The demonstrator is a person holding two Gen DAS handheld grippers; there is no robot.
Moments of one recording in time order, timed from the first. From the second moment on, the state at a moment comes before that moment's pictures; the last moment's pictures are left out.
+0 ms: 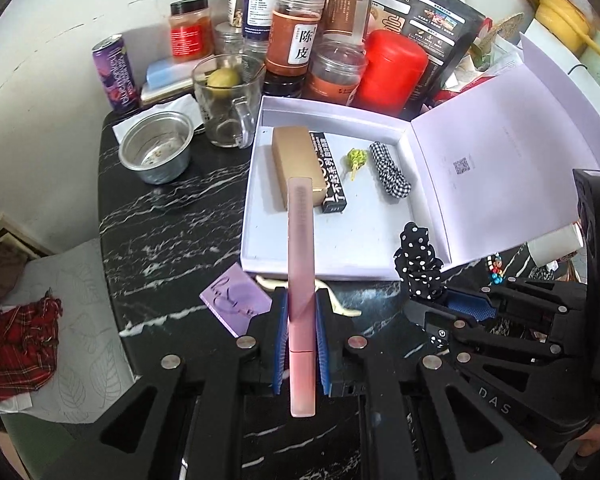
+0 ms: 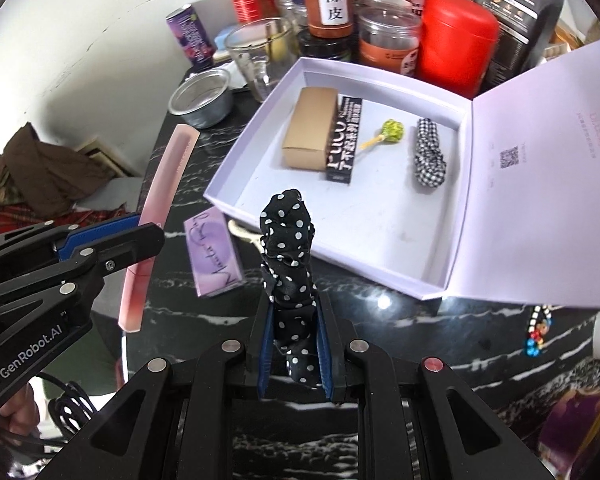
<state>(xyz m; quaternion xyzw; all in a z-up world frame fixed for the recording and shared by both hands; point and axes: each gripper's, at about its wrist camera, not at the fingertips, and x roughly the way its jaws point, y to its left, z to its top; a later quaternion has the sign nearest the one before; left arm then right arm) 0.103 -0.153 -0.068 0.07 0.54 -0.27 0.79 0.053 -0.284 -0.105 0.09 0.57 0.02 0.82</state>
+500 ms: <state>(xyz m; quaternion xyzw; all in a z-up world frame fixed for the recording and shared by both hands) 0.152 -0.191 -0.060 0.07 0.52 -0.29 0.80 0.092 -0.316 -0.094 0.08 0.55 0.00 0.83</state>
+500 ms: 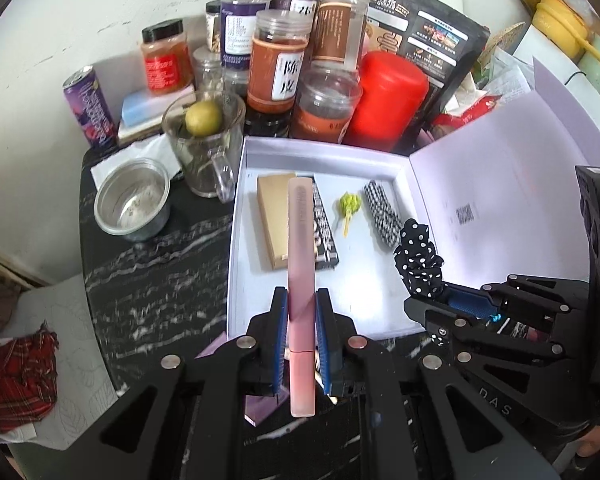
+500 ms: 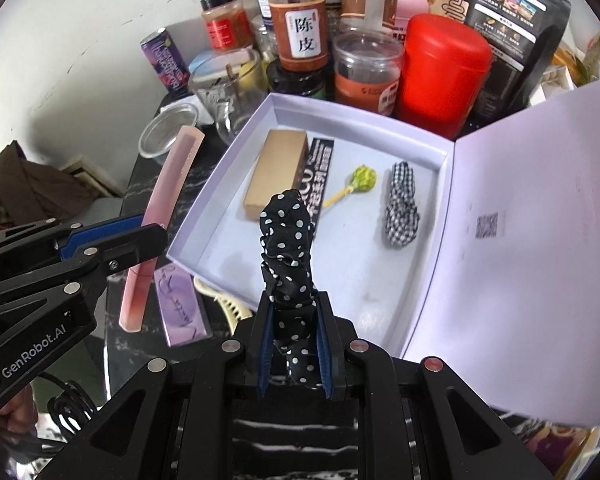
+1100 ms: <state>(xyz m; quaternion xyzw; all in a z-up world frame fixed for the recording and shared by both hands) 0.209 -0.229 -0.071 0.08 0.52 -0.28 0.80 0.143 -0.351 -0.091 0.08 0.53 -0.03 0.84</state>
